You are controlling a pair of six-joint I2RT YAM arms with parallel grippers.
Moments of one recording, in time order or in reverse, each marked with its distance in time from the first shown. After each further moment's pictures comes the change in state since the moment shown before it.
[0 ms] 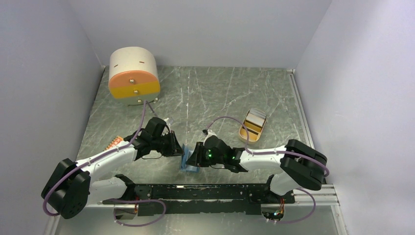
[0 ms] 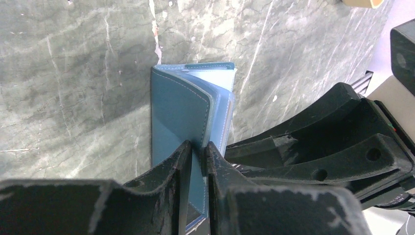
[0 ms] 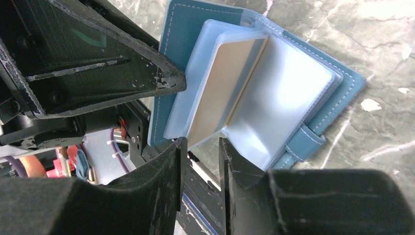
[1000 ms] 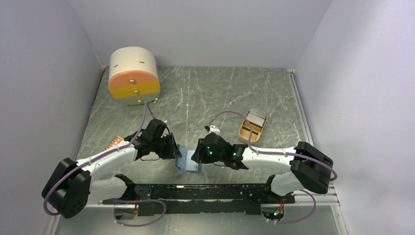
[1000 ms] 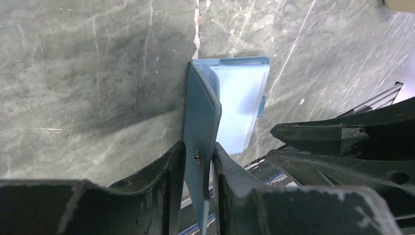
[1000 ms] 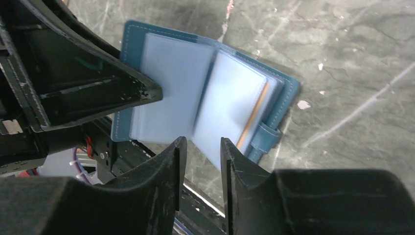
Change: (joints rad) left arm 0.000 0.007 0.000 -0.083 -0.062 0.002; right arm 0.001 -0.087 0.086 -0.290 0.147 -0.085
